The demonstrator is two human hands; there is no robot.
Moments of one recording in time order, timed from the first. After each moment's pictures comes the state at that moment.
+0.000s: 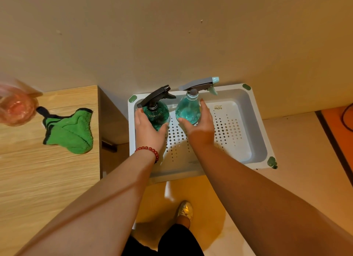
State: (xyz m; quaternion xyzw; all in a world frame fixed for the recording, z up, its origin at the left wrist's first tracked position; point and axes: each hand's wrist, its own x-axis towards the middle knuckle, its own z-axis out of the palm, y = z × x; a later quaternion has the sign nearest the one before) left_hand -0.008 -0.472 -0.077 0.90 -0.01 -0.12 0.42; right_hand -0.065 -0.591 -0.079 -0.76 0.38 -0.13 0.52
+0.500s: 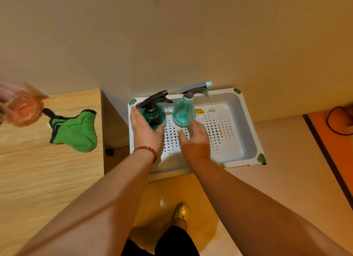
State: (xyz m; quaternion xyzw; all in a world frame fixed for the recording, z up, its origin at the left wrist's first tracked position) left_hand -0.015 -0.465 -0.054 0.90 -0.01 -0.13 0.42; right_hand -0.099 -0.563 -0.062 -0.81 0.37 -0.09 0.43
